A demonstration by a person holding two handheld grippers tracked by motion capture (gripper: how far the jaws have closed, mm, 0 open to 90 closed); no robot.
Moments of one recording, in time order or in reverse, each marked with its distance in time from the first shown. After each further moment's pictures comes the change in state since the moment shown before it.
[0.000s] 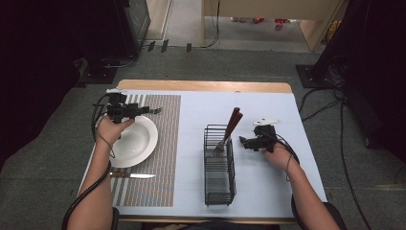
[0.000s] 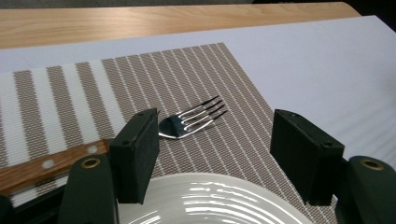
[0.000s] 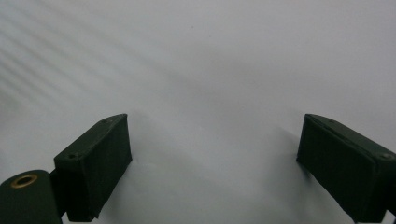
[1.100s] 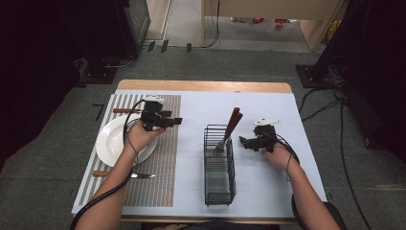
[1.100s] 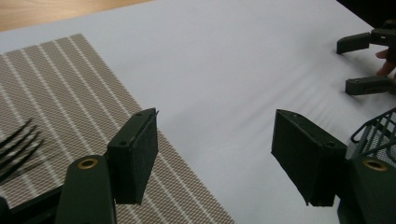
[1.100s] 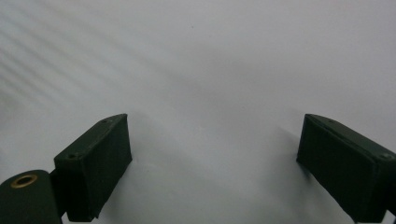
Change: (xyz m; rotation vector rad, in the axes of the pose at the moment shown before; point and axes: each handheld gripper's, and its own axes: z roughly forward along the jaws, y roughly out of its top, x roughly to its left) left arm -0.095 -0.006 0.052 0.073 -0.173 0.166; right arm 0.000 0.000 0.000 0.001 0.000 -0.001
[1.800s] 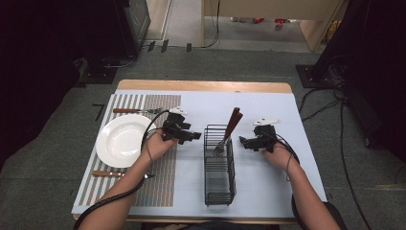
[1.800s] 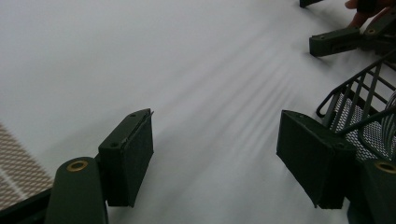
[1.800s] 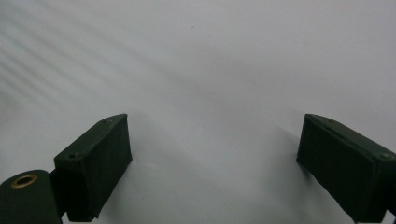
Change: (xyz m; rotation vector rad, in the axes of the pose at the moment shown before) left arm -0.047 -0.016 0.052 0.107 -0.100 0.066; right arm 0.000 0.000 0.000 0.000 0.000 0.000
